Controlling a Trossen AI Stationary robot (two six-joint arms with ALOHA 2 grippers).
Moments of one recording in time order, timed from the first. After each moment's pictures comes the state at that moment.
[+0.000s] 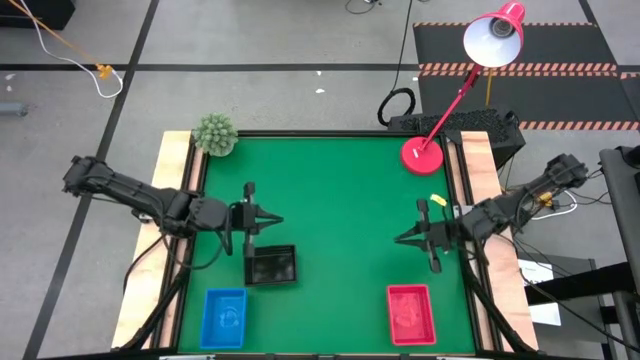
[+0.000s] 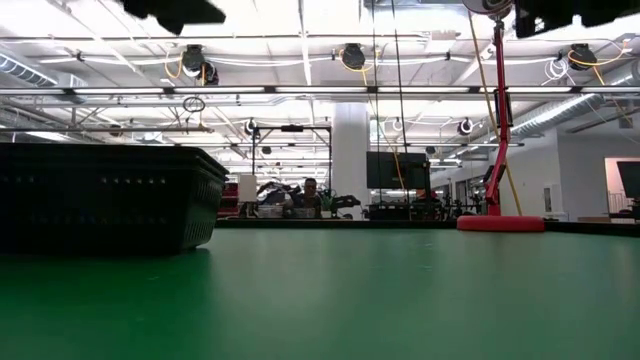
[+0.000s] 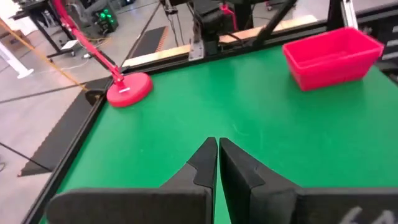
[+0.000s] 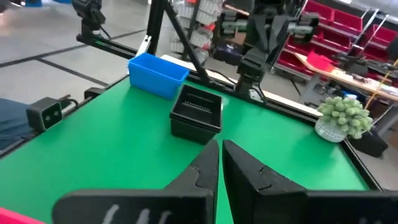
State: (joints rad) left arm -0.30 0.97 0.72 -0.10 -0.38 0.13; right arm 0.51 0.61 0.39 0.03 0.35 -0.19
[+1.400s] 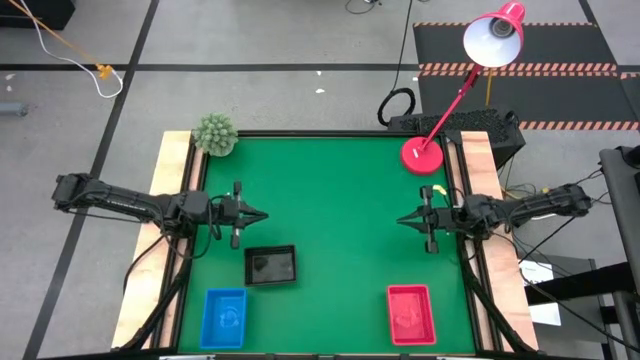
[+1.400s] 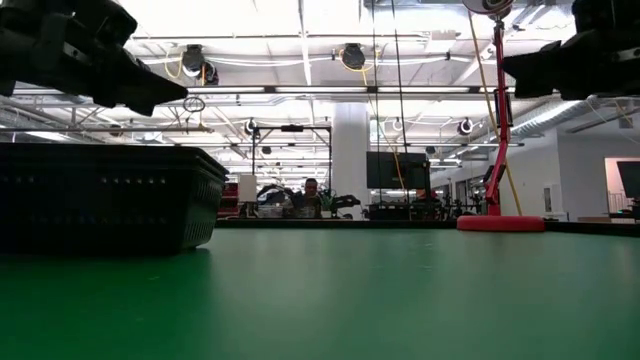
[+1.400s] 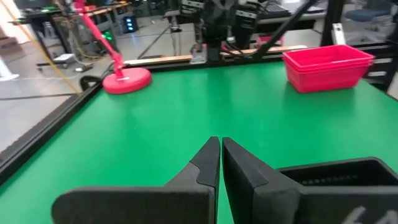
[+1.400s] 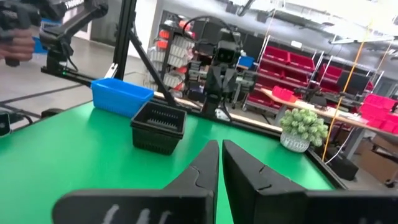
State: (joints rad) left arm -0.10 0.64 0.16 0.32 -0.12 0.08; right arm 0.16 0.27 0.02 0.32 0.07 -0.27
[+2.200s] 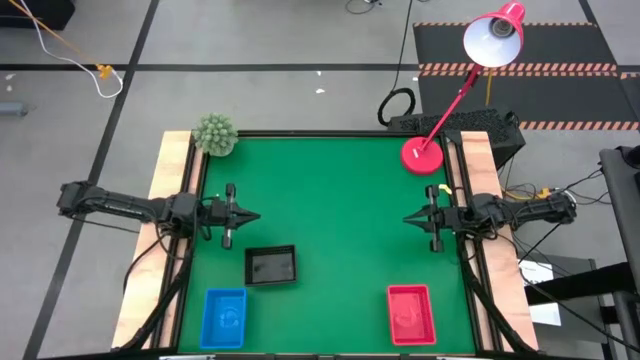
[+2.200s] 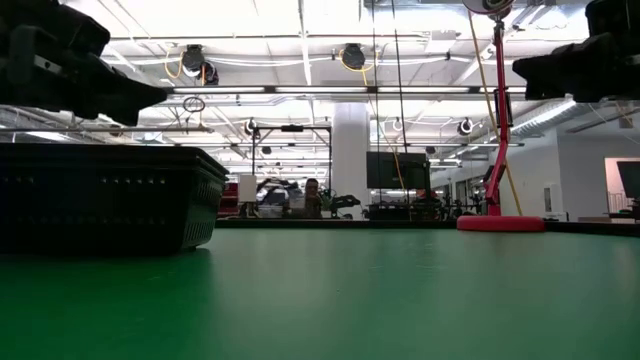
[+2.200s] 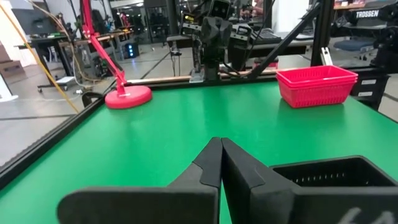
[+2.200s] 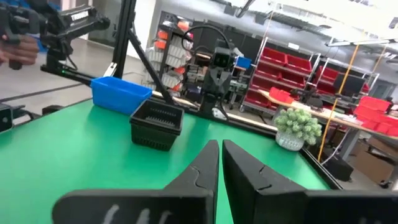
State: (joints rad) left arm -0.10 0.40 0.01 0.34 -0.10 0.08; right arm 0.15 0.00 0.02 0.05 0.08 -0.28
